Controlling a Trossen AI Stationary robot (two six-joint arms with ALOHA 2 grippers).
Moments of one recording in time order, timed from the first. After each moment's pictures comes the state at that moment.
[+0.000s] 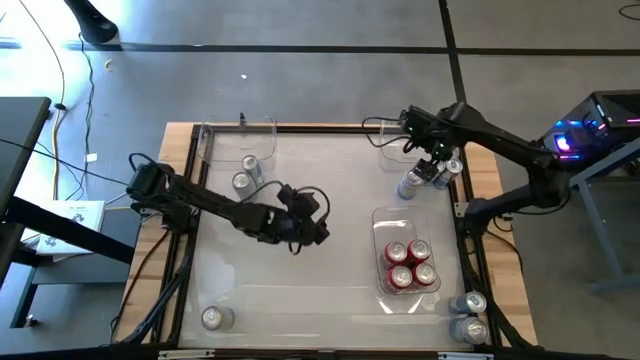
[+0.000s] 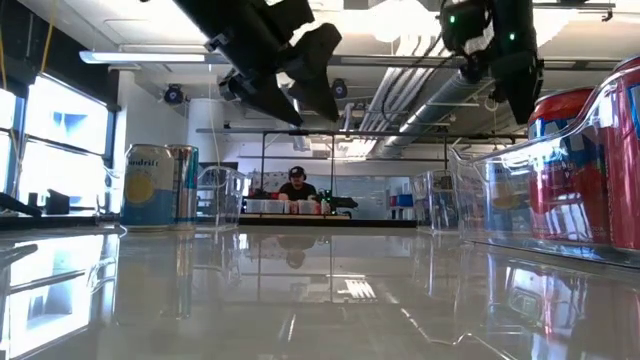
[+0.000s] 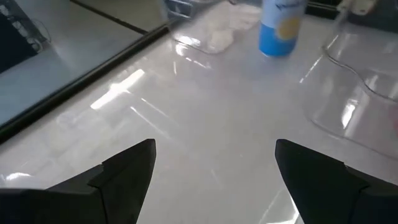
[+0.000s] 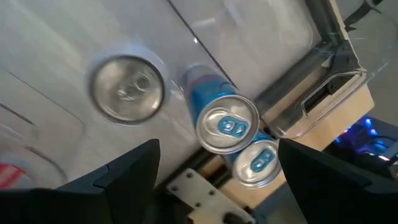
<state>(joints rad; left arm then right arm) -0.25 1.73 1.13 -0.22 -0.85 -0.55 -0.61 1.36 1.32 -1.55 0.24 0.06</state>
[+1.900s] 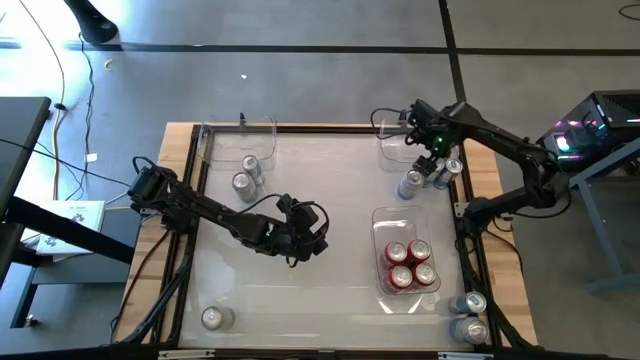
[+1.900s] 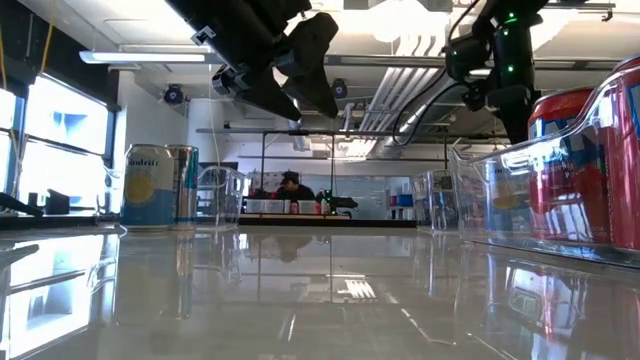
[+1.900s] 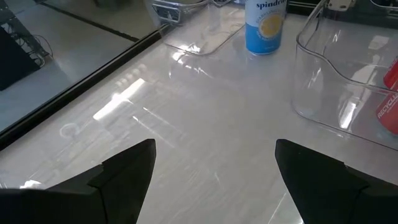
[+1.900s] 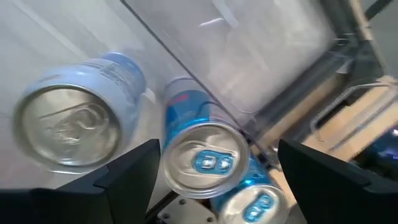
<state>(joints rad) -0.32 1.75 1.13 -0.22 -0.91 -0.55 -0.78 1.36 1.18 -1.36 0.17 -0.06</state>
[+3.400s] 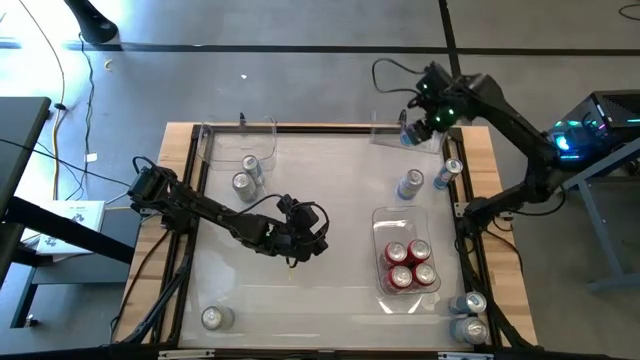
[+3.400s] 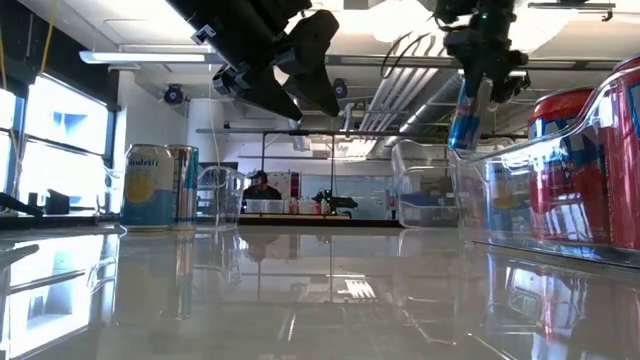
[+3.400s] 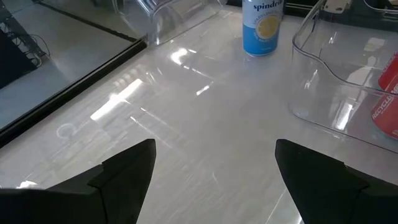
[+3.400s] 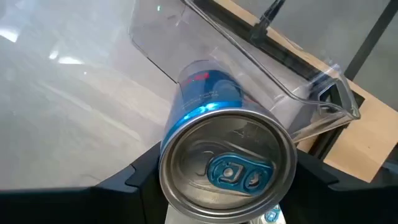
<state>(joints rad) -0.32 1.75 1.13 -0.21 -0.91 -0.55 -0.79 1.45 1.65 -1.48 0.10 0.20</state>
